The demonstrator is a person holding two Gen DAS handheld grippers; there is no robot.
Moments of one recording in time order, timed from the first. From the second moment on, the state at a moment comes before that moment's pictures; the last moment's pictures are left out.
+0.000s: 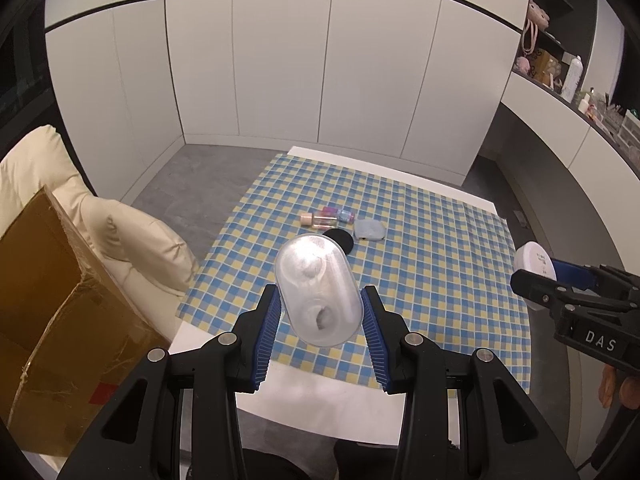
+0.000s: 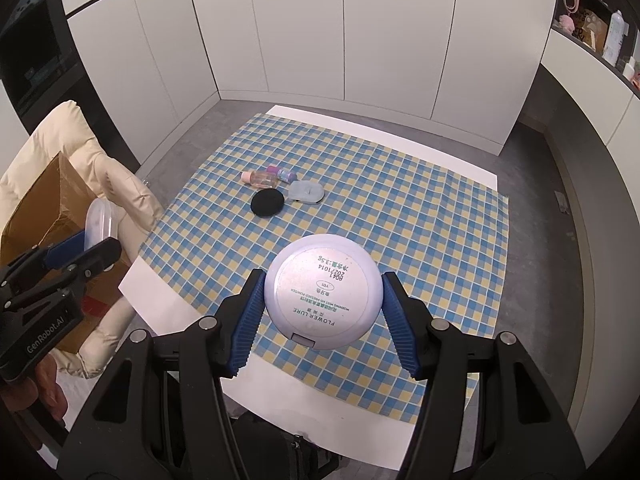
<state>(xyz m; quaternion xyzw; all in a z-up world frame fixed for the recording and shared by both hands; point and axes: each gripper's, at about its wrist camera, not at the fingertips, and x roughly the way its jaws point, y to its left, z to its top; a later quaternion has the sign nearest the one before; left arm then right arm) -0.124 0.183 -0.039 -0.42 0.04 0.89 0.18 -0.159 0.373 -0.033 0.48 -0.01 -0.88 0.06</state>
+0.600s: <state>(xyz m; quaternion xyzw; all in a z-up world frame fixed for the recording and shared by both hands) -0.130 0.160 -0.033 -0.42 0.03 0.89 0.16 -0.159 0.348 -0.033 0.48 0.00 -0.87 0.08</state>
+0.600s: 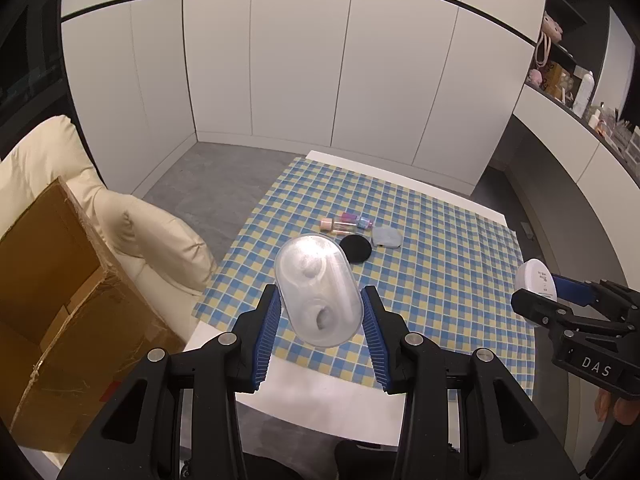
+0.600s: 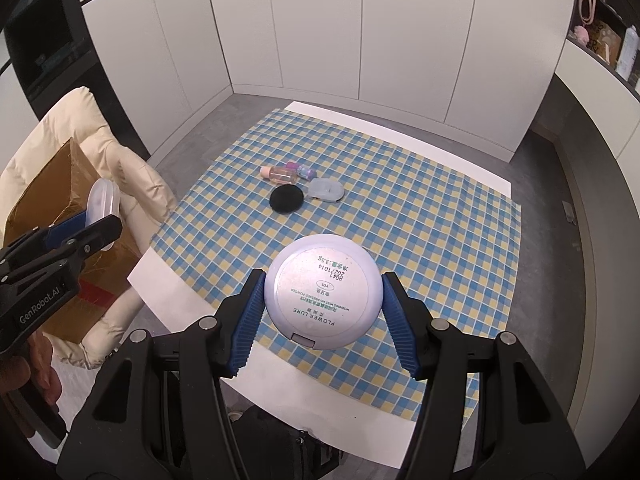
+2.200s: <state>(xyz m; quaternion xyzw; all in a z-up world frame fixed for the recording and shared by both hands) -0.141 0.050 -0.030 -0.41 -0.01 0.91 0.07 -0.178 0.239 -0.013 0.44 0.04 -0.89 0.13</state>
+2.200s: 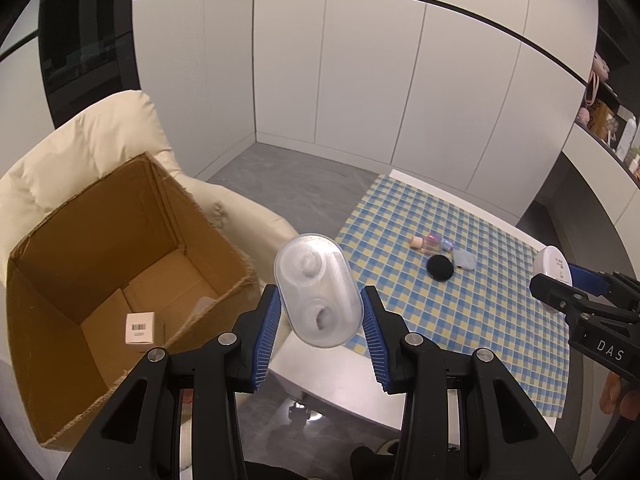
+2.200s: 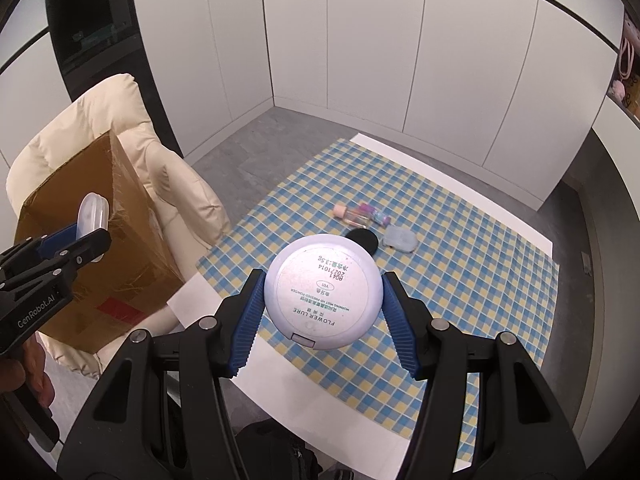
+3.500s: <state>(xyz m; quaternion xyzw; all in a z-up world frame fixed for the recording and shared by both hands) -0.127 -0.055 -0.031 -0.41 -0.04 0.91 -0.01 -0.177 0.128 -0.001 0.42 0.08 -0.88 0.20</state>
